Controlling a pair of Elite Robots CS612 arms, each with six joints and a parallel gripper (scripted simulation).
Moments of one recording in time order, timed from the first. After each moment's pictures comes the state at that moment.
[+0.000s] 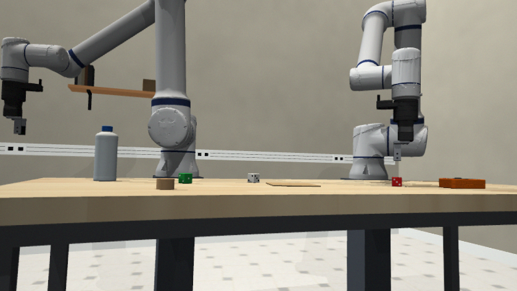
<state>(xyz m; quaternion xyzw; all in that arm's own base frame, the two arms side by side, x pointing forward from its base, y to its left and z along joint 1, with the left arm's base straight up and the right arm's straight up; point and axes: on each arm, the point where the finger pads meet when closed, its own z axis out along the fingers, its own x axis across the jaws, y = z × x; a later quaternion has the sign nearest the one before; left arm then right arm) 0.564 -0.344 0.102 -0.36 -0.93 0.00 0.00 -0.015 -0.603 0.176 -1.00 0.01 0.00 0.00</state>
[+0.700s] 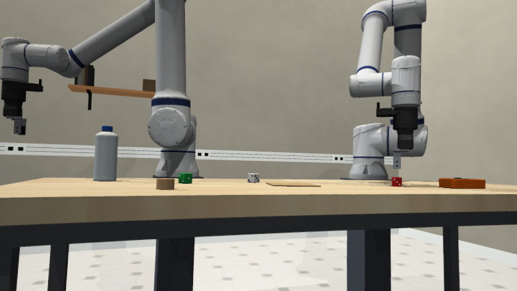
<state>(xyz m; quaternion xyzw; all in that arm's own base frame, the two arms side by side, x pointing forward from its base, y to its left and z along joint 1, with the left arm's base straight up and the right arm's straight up) 0.563 -0.344 0.076 -0.36 -0.93 0.00 0.00 -0.015 -0.603 0.176 -1.00 0.01 0.00 0.00</state>
